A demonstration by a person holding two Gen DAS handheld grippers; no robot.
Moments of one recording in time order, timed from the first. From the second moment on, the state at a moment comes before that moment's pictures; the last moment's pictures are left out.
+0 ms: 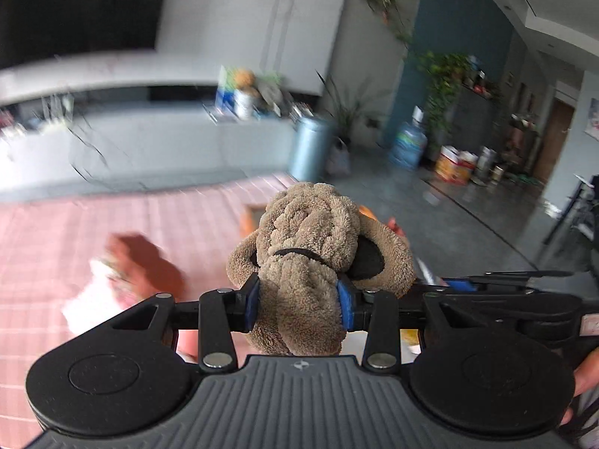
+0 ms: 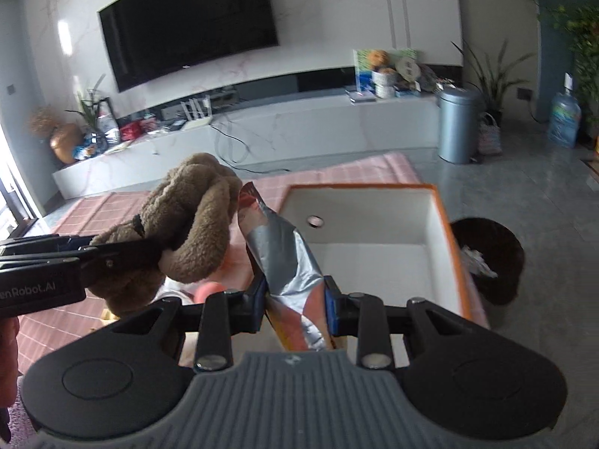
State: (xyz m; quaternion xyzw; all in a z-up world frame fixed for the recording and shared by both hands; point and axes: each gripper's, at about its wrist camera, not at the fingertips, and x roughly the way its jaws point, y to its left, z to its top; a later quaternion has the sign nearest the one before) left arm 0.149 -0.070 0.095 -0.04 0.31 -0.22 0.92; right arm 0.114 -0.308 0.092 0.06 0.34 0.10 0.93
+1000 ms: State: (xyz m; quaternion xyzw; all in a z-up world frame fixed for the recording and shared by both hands) left arm 0.212 -0.163 0.012 0.02 0.50 -0.17 0.85; right arm 0.190 -0.356 -0.006 0.07 0.49 0.03 0.87
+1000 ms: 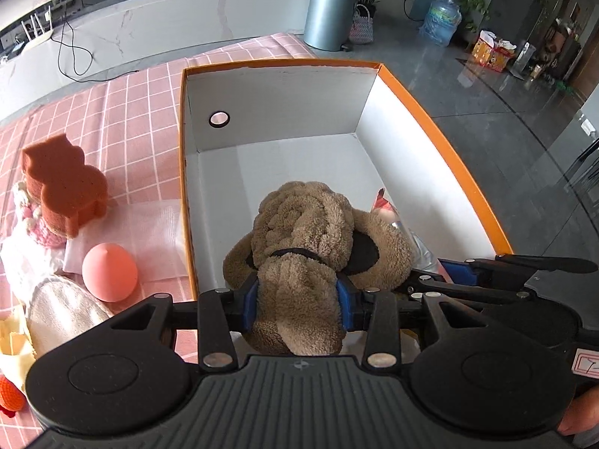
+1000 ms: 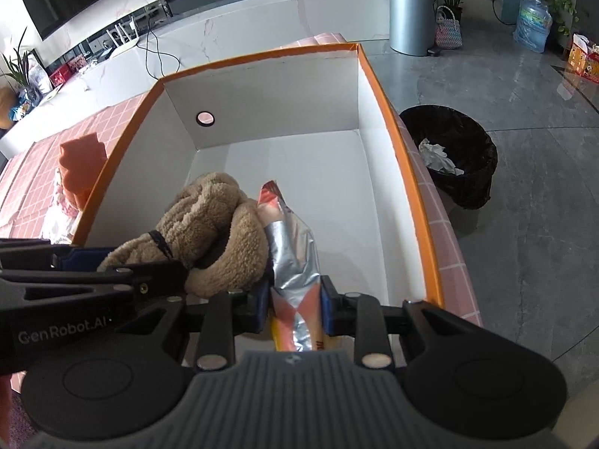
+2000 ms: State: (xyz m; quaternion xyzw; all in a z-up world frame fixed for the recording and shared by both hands) left arm 0.166 -0.094 0.061 -0.07 0.35 -0.23 0.90; right arm 0.131 -0.345 0.052 0.06 0.36 0.01 0.93
